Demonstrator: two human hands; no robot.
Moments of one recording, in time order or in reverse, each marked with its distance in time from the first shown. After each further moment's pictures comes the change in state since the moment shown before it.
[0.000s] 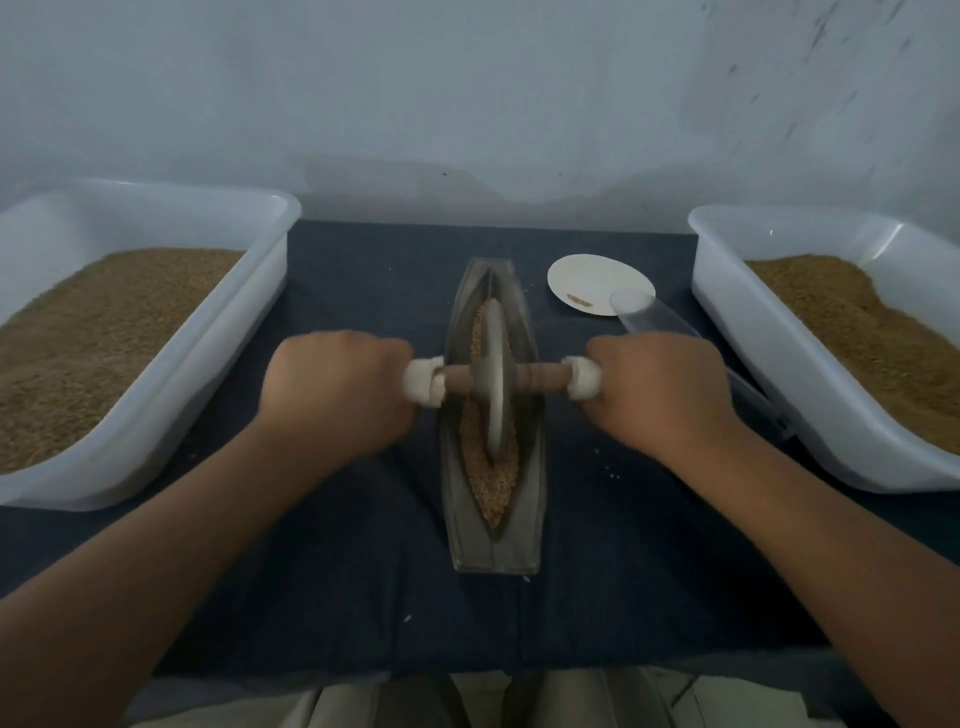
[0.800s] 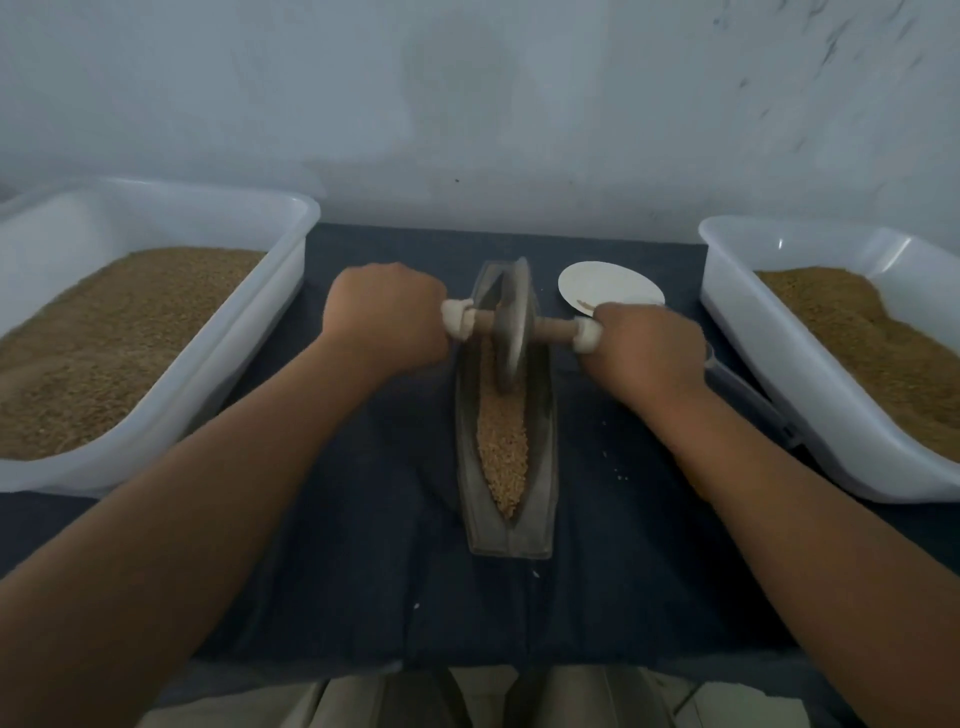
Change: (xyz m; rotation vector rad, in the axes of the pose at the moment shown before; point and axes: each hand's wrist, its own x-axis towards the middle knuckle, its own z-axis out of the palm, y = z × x) left_hand 0.076 0.001 0.005 0.022 -0.069 -0.009; right_hand 0.048 0.004 0.035 -0.009 -0.058 0.201
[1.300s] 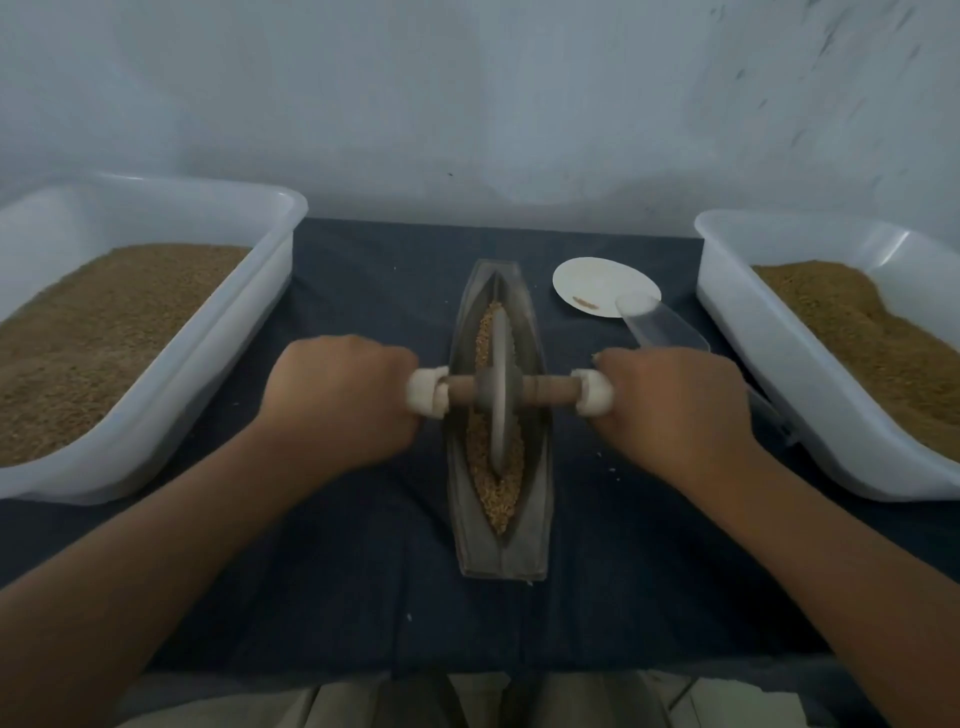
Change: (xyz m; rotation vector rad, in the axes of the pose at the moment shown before) left_hand -0.082 -0.005 0.001 -0.028 0.055 0.056; right_hand -0.063 0.006 -0.039 -0.056 0.016 -0.188
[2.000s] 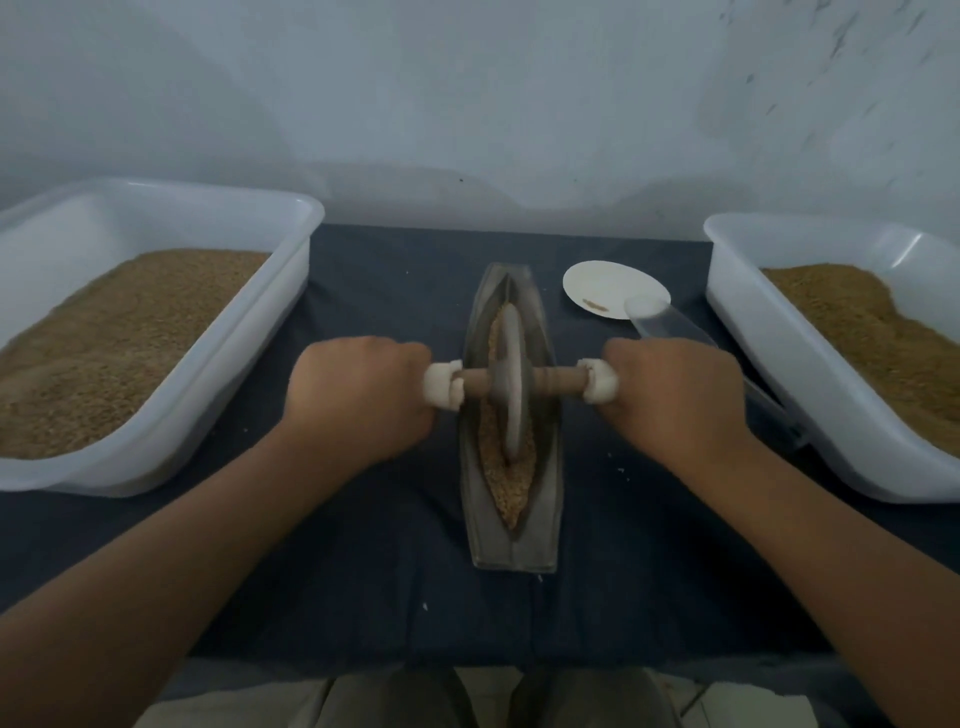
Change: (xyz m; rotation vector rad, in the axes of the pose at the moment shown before) left_hand 0.000 0.006 0.005 0.035 0.053 -0.045; right_hand 0.011 0.002 0.014 0.022 0.097 -0.001
